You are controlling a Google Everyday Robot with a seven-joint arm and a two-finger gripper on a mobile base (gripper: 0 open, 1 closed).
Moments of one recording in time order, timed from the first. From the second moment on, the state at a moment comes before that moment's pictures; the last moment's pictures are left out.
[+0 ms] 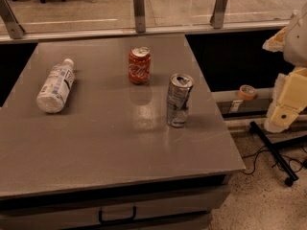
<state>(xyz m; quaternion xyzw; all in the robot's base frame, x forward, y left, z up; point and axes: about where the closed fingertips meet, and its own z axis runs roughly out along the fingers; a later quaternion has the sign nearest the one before) 0.438 -0.217 0.976 -0.60 0.78 -0.03 0.16</state>
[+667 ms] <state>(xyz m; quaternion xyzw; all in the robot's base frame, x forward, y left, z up) 0.440 -0.214 0.977 -0.60 0.78 -0.02 0.17</state>
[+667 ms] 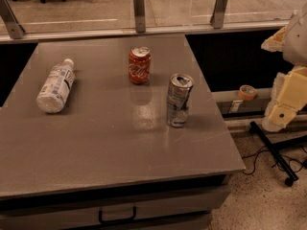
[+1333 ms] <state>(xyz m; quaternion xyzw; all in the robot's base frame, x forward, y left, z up) 0.470 -0.211 0.921 -0.60 0.74 0.11 0.28</state>
